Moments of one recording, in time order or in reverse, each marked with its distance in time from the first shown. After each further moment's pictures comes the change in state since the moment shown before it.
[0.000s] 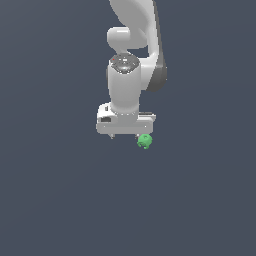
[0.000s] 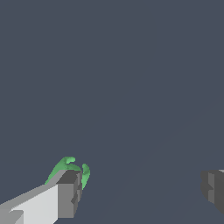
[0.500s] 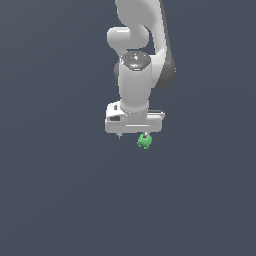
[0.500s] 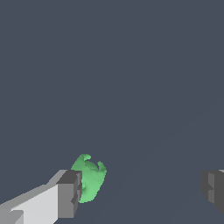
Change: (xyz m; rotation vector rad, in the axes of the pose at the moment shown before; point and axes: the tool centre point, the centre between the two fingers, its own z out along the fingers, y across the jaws) arm -0.001 -0.030 -0.006 0.016 -0.002 -0.018
